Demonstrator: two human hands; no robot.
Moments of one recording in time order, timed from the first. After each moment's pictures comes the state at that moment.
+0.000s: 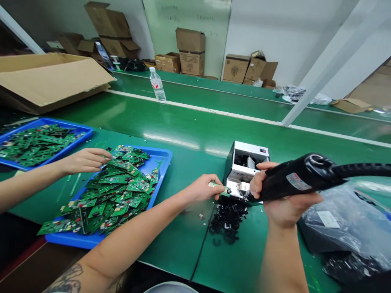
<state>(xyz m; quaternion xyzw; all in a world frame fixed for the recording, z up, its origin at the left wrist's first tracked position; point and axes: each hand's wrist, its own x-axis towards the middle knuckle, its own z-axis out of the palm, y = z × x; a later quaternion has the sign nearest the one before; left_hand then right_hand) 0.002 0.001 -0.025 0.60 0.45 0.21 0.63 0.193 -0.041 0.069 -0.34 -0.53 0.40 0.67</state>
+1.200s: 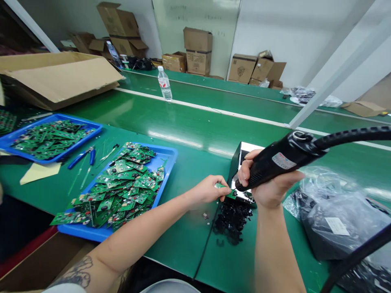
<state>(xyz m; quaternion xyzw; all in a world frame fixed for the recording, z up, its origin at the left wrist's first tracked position) 0.007 -0.001 -0.025 0.60 0.45 0.21 0.62 0.152 -0.014 0.084 -0.30 -0.54 0.43 0.66</state>
